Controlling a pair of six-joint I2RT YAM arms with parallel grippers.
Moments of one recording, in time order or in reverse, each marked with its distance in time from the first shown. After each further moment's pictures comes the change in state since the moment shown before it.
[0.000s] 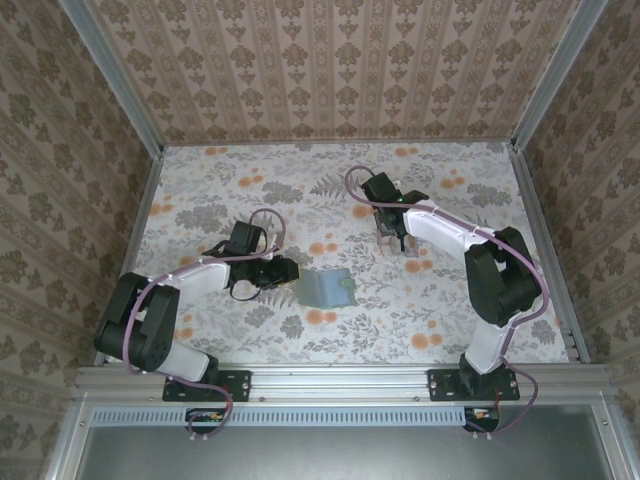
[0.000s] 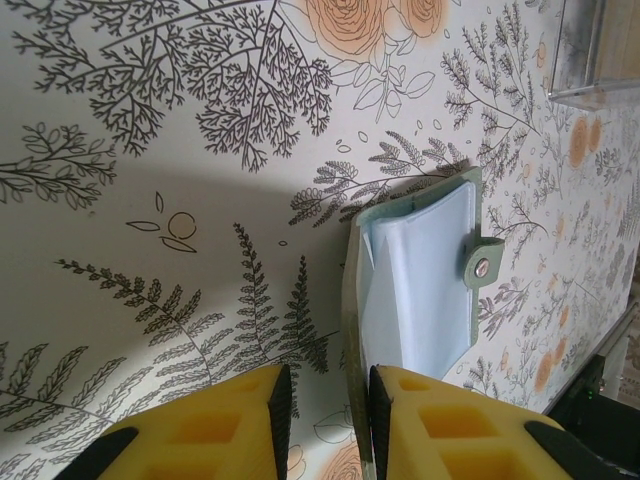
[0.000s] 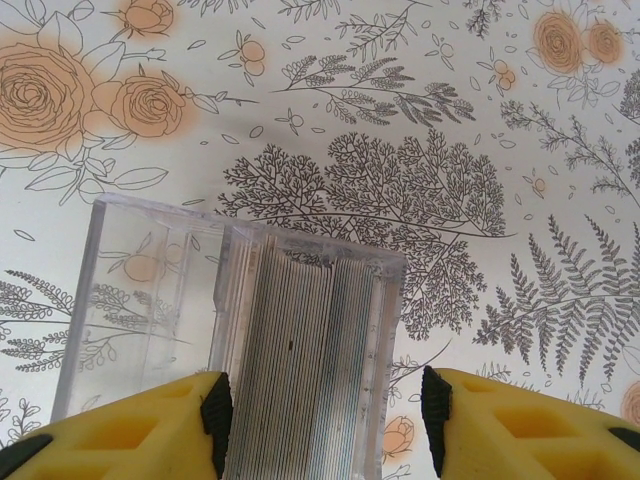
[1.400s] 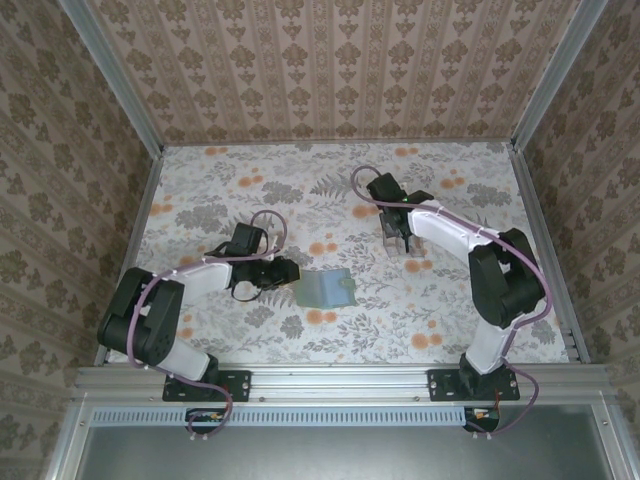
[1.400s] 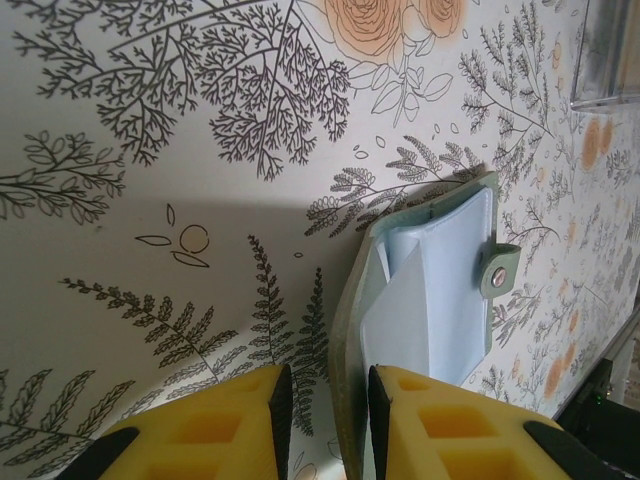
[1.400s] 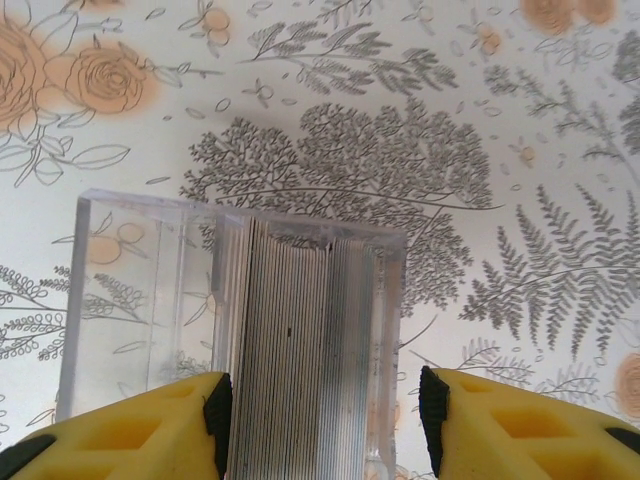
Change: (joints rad) left arm 0.000 0.035 -0.014 0.048 0.002 0.000; right arm -0.024 -0.019 -0.017 -0.023 -0.003 0.026
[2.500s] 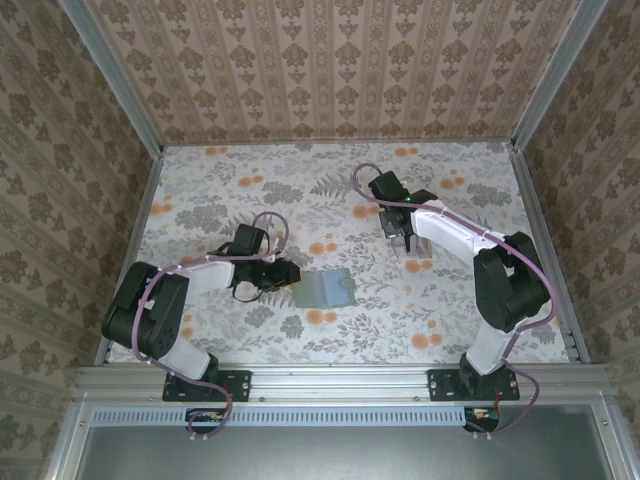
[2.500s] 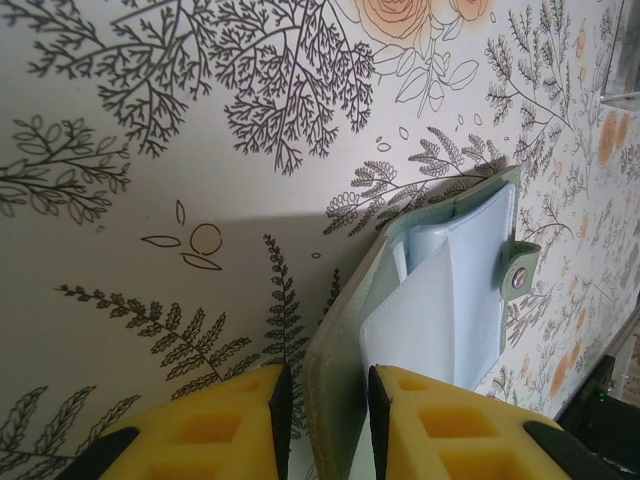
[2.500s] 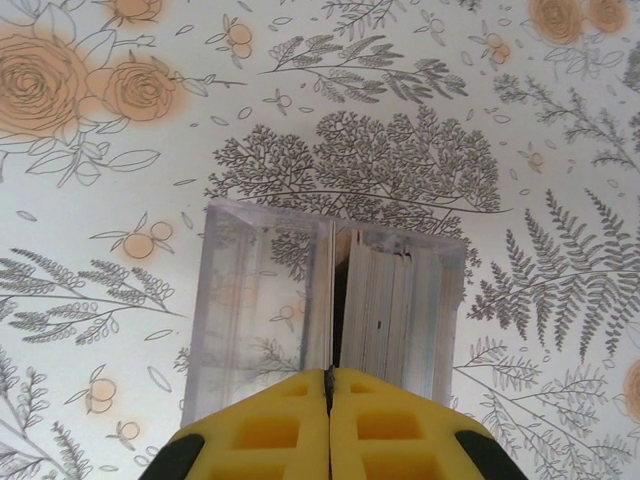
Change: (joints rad) left arm 0.000 0.040 0.000 0.014 0.014 0.000; right arm 0.000 -0.027 0.000 -0.005 -0.056 -0.006
